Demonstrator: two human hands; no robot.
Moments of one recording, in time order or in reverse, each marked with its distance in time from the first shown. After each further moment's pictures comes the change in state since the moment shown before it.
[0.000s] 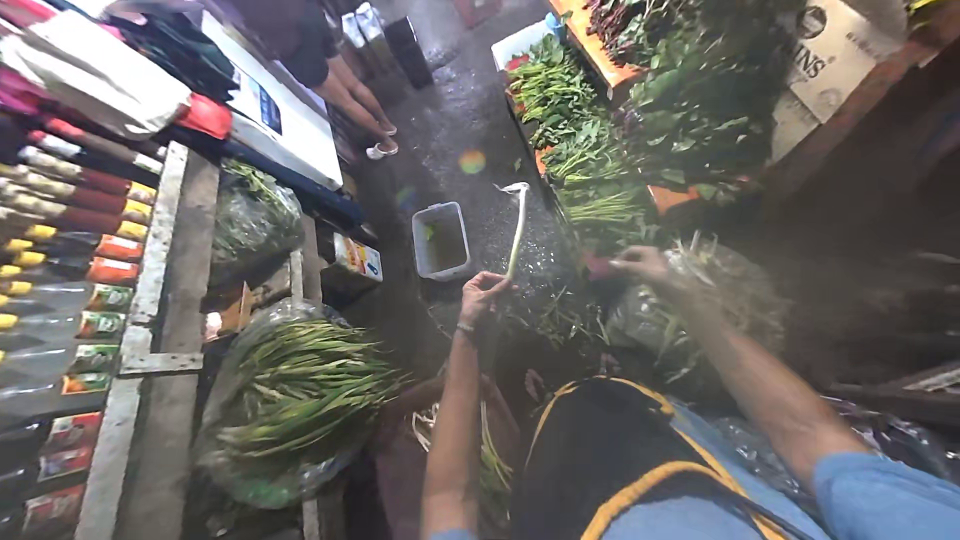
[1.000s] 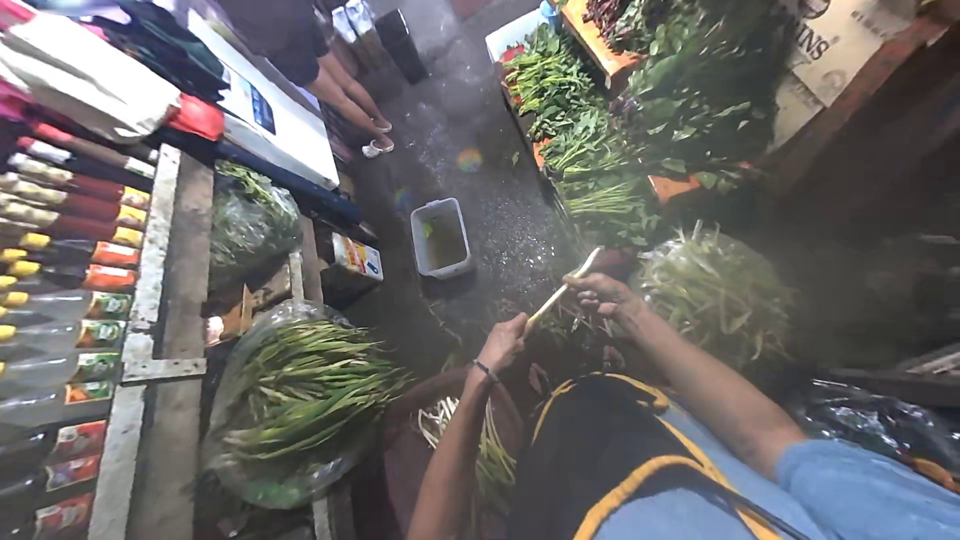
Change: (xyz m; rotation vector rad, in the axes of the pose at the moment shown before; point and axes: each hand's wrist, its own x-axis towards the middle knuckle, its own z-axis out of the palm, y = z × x) left_hand -0.065 -0.002 0.006 1.077 -0.467 0.000; right_hand -0.032 -0.042 0.085 0.977 -0.361 0.440
